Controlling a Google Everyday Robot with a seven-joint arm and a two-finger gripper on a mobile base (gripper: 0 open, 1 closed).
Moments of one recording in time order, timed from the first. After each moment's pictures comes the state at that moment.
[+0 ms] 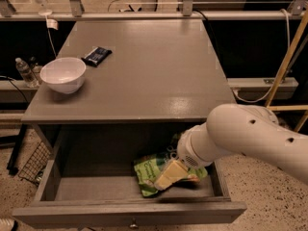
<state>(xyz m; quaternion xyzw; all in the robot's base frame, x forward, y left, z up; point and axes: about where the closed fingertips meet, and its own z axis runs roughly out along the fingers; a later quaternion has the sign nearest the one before) 0.449 -0.052 0.709 -0.50 0.83 0.12 0.24</state>
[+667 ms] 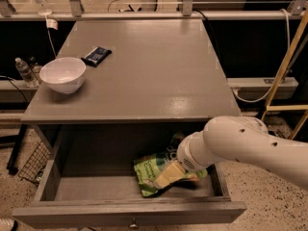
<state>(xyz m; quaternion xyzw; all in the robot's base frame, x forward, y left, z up) 0.466 -0.057 0.667 -0.45 0.85 0.12 0.24</state>
